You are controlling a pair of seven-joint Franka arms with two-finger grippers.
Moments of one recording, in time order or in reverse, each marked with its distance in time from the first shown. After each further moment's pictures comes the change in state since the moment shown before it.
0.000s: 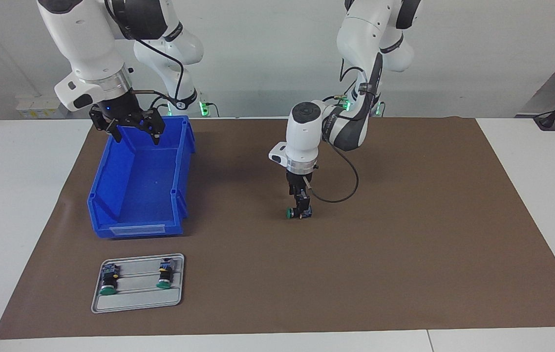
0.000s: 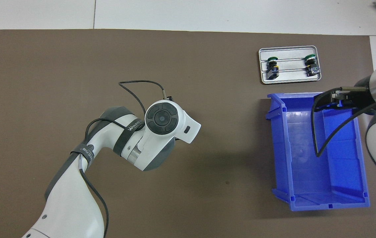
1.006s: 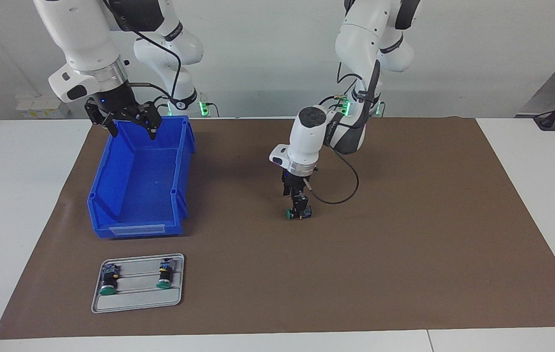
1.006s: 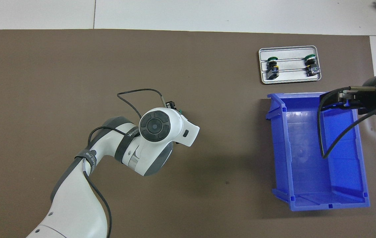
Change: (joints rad) left arm -0.002 0.007 0.000 -0.089 -0.077 0.168 -0.001; right arm -0.005 -0.012 -0.002 0.019 0.000 -0.002 0.001
